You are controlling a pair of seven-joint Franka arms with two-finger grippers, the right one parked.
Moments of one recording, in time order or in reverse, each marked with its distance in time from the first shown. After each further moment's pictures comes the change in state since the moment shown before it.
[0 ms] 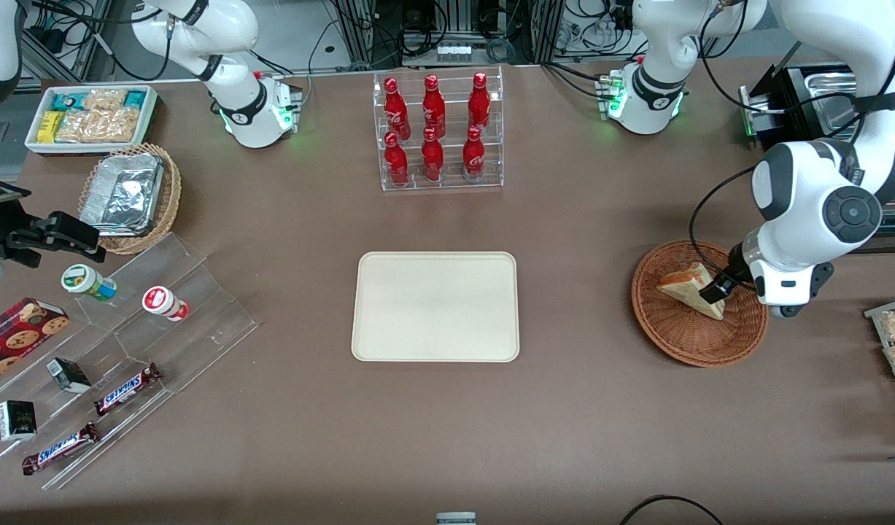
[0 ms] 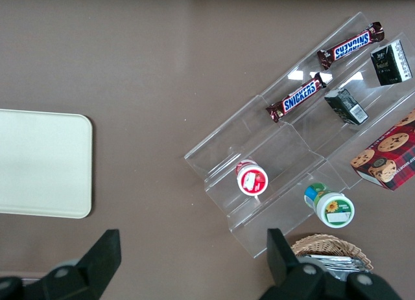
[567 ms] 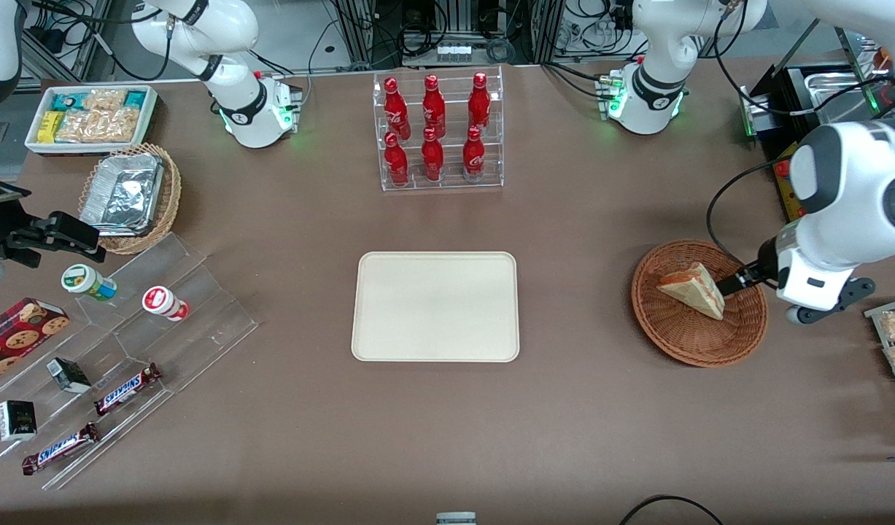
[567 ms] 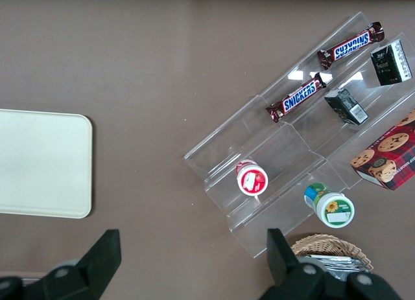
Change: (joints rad) arm 0.000 -0.011 0.000 0.174 0.000 -0.182 0.286
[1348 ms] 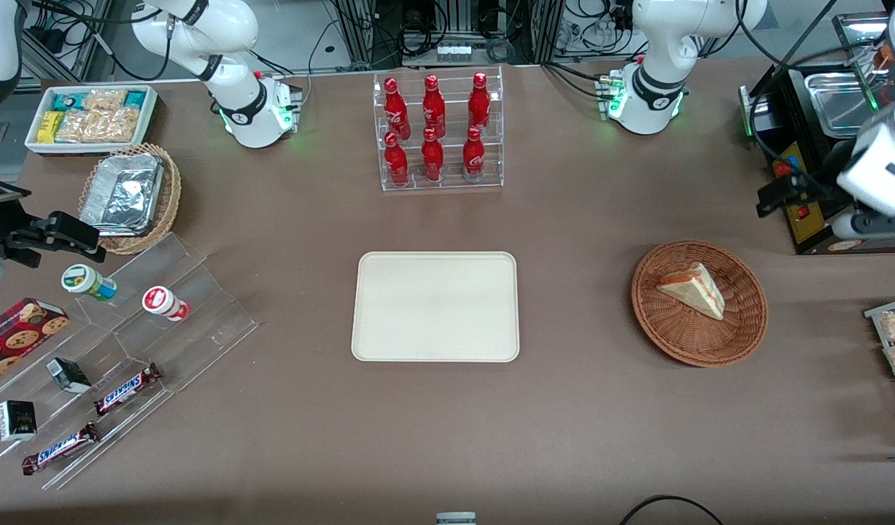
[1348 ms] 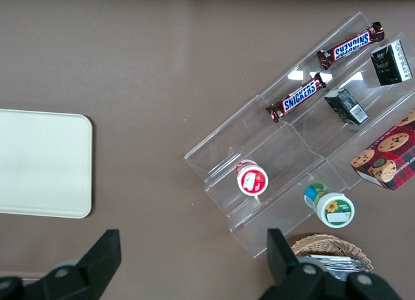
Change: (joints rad) arm 0.000 -0.147 0.005 0.273 -0.022 -0.441 0.446
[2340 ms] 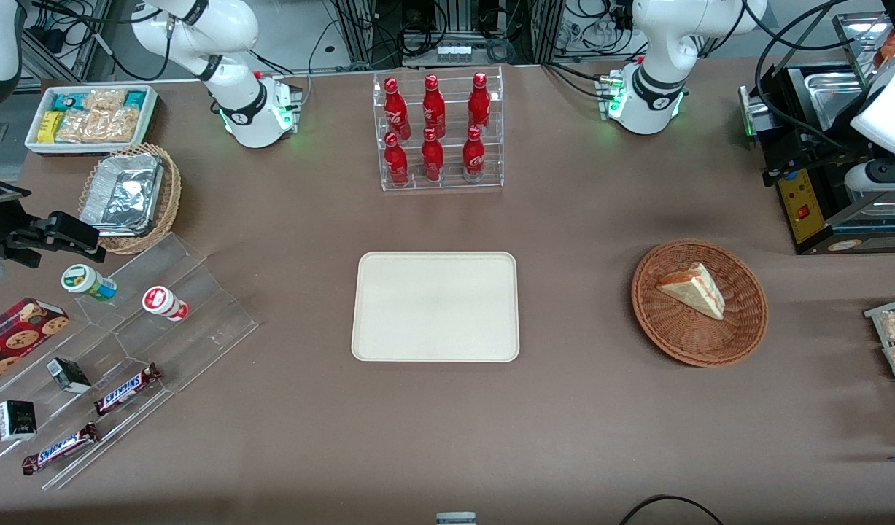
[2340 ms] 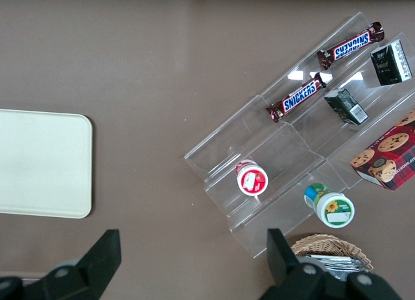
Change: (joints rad) arm -0.030 -0.132 -0.017 0.005 -0.001 -0.057 0.044
